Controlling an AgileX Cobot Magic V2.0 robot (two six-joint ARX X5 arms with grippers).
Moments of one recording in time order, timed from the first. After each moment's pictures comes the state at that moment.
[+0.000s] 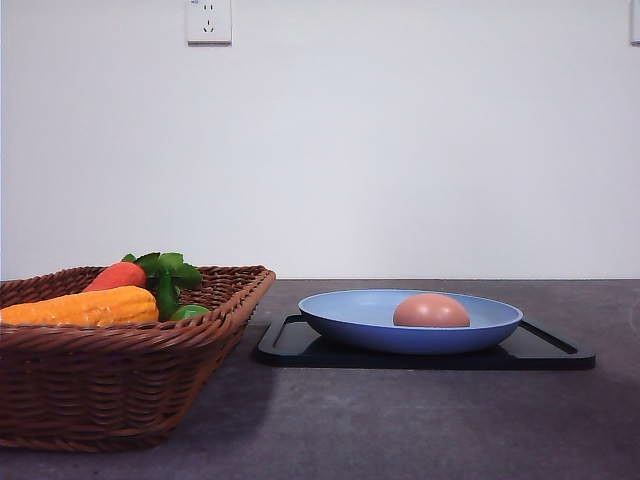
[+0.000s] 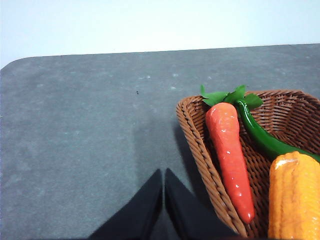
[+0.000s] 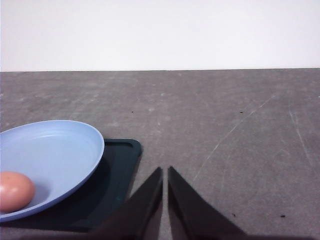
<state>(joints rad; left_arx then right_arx) -0.04 0.00 0.03 -0.18 0.07 0.03 0.04 0.01 0.02 -0.09 -0.08 0.08</state>
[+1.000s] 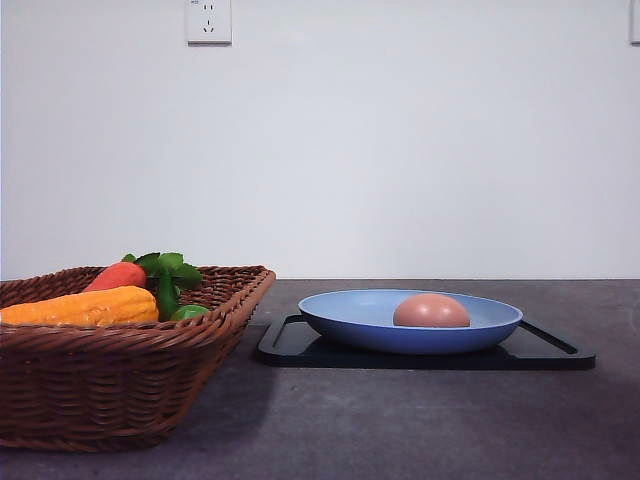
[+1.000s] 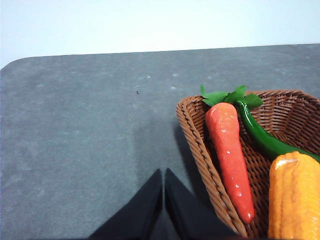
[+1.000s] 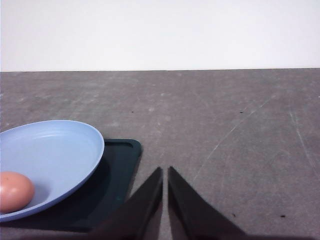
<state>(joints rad) -0.04 0.00 0.03 -0.18 0.07 0.03 0.04 0.01 0.02 -0.09 -0.08 0.08</state>
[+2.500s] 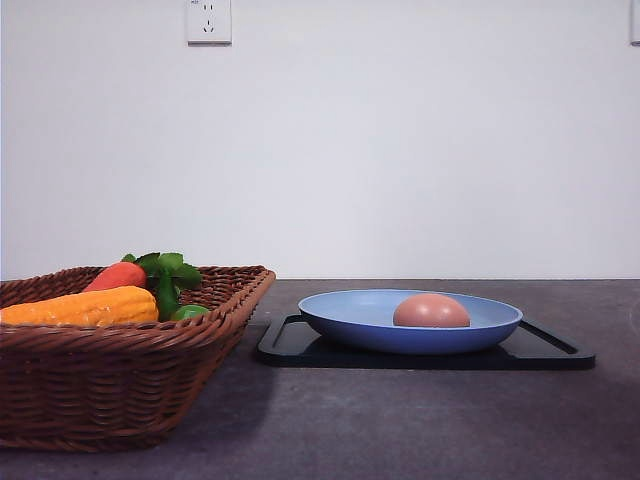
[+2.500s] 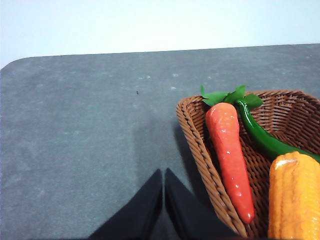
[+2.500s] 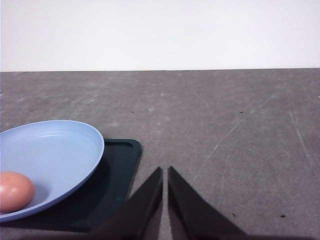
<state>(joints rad) -0.04 0.00 0.03 -0.18 0.07 0.03 0.04 0.01 0.02 -0.09 -0.08 0.08</state>
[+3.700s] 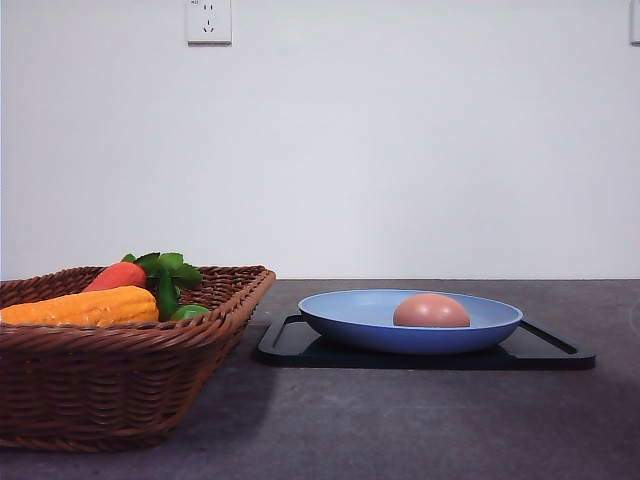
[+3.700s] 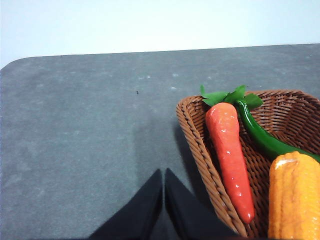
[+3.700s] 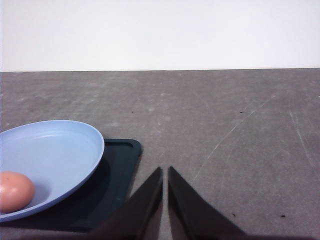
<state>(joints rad) -0.04 0.00 0.03 -0.18 0.07 0.03 0.04 0.01 0.02 -0.09 -0.08 0.08</state>
